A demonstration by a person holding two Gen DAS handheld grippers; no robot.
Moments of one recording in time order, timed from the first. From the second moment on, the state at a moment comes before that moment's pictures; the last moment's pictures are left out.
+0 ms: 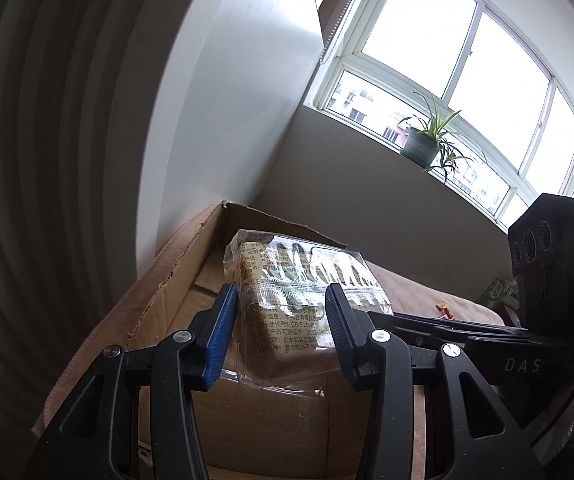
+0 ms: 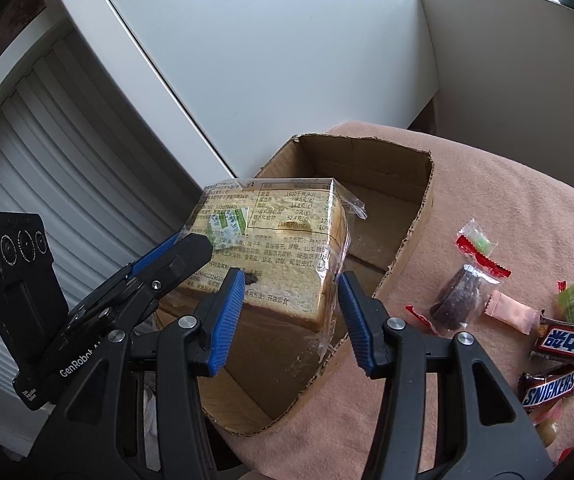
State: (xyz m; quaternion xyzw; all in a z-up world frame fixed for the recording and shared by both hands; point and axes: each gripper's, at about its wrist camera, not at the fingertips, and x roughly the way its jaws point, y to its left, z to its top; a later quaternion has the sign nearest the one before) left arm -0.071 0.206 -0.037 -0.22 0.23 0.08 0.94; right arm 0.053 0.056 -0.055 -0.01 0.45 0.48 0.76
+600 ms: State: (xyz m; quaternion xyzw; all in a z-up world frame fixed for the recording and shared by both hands) left arm -0.056 0.177 -0.025 -0.19 0.23 0.06 0.95; right arm 0.067 0.011 -0.041 -0.02 0.43 0.43 0.79
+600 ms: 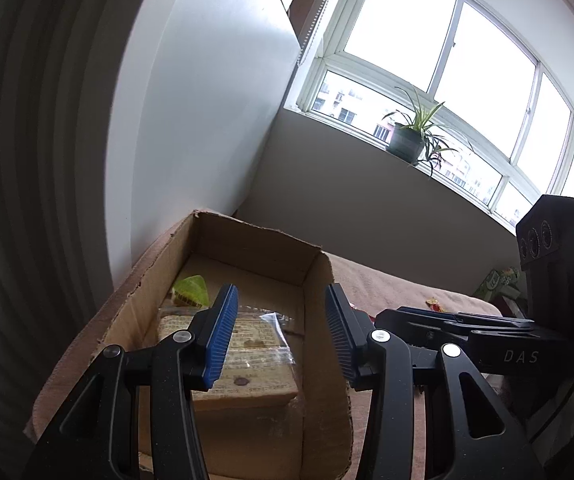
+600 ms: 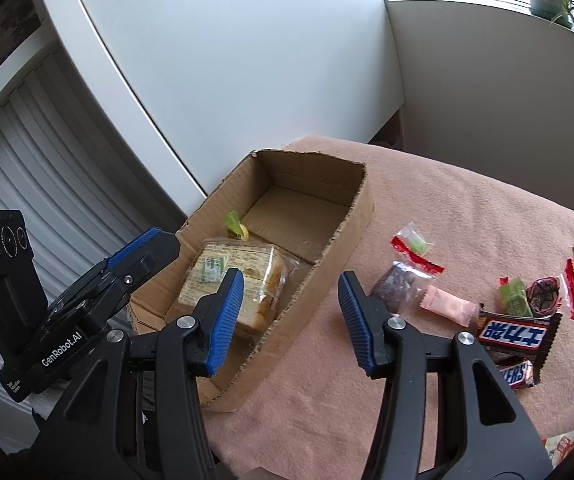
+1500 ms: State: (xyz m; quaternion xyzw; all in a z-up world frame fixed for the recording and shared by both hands) left arm 0.007 0.031 -0.058 -0.09 0.34 -0.10 0.93; right arm 0.107 -0.176 -0.067 0.01 0.45 0.31 0.83
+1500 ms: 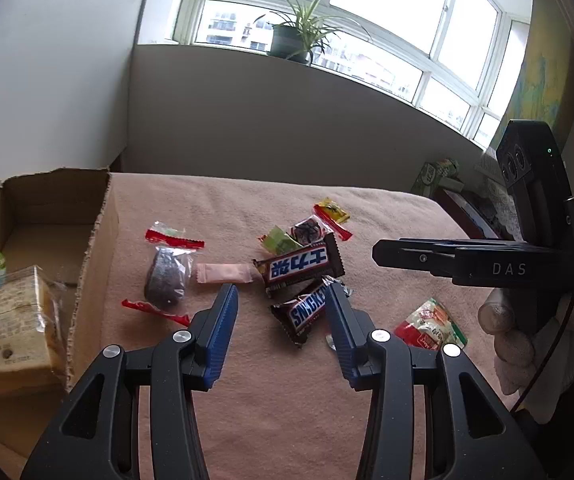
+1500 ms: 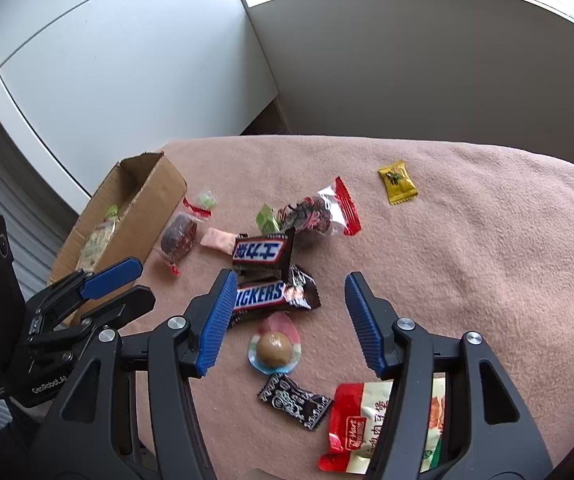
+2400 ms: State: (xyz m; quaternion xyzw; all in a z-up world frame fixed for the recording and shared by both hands) left arm 0.069 -0.015 -0.092 -0.05 0.43 -0.14 0.89; right arm 0.058 -0.175 -0.119 -0.12 0.47 0.38 0.79
